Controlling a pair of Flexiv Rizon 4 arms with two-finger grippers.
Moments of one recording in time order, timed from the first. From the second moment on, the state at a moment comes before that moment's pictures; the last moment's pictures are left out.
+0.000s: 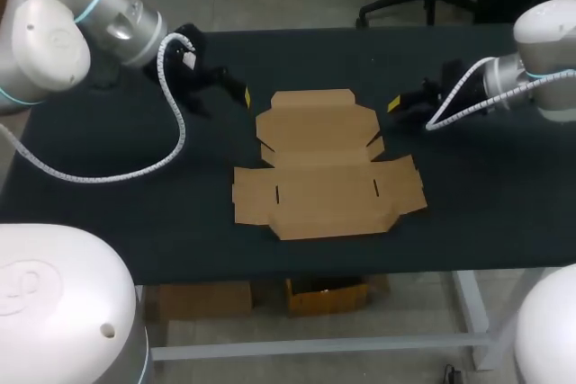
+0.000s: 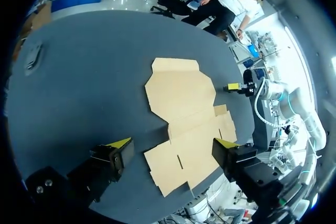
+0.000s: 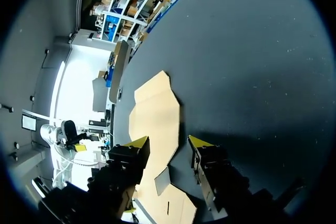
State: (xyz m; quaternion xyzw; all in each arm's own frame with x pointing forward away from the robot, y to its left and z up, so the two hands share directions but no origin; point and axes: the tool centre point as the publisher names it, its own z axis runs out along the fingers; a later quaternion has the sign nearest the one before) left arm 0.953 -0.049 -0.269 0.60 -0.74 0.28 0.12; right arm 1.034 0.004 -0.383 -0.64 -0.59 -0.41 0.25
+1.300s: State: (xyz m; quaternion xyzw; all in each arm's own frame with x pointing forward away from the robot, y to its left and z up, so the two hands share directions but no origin) left arm 0.969 -0.047 -0.268 0.59 -0.74 0.30 0.14; right arm 1.052 0.036 -0.407 -0.63 -0.61 -0.39 0.28
